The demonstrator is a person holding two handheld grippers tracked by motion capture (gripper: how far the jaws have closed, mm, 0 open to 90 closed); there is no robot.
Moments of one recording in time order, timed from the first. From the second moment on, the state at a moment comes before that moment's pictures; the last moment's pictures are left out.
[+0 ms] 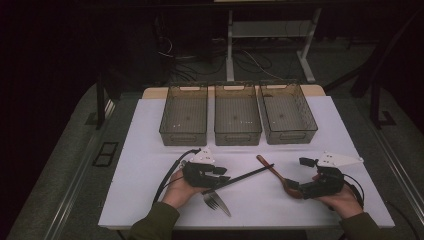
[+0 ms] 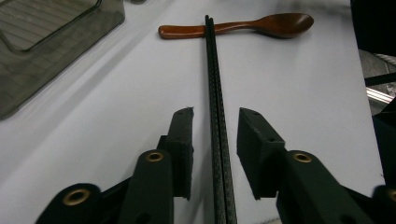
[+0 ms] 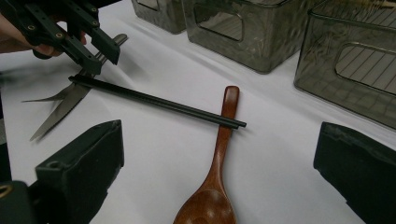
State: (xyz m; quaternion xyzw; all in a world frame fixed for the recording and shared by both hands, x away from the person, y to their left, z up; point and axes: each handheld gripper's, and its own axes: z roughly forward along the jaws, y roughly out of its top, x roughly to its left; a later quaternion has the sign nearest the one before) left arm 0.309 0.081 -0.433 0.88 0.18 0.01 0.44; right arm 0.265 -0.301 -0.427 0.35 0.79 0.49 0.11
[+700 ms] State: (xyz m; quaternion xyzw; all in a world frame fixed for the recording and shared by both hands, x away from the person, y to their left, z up) left arm 0.307 0.077 -0.444 0.89 0.18 0.01 0.41; right arm 0.264 -0.300 -0.427 0.35 0.79 0.49 0.11
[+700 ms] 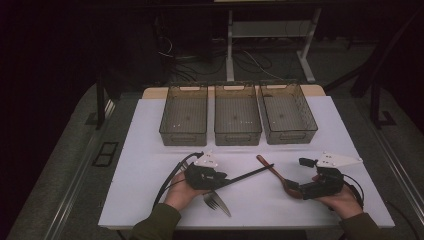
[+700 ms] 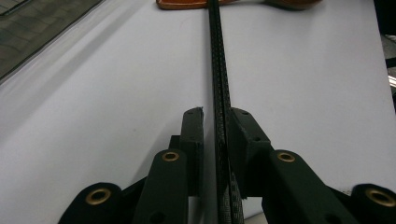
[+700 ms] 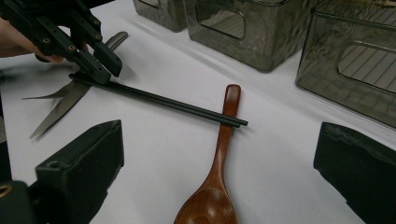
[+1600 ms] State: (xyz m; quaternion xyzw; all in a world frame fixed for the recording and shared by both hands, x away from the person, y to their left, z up) left arm 0.307 0.075 -0.447 0.89 0.19 0.02 0.41; right arm 0.265 -0.300 -0.428 0.35 0.79 0.49 0.11
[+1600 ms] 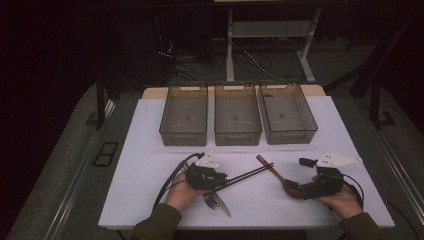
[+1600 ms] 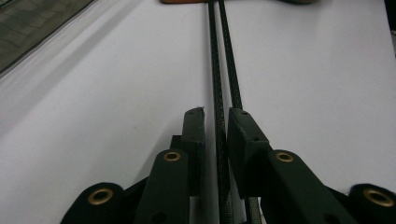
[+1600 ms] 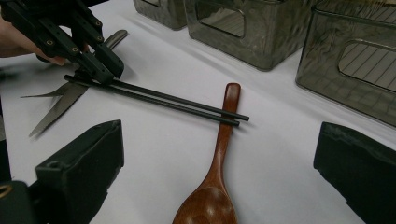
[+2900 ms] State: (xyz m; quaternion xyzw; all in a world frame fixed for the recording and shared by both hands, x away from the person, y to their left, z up) left arm 0.304 0.077 -0.436 0.89 0.20 0.03 0.41; right arm 0.265 -0.298 -0.433 0.35 0.79 0.48 0.11
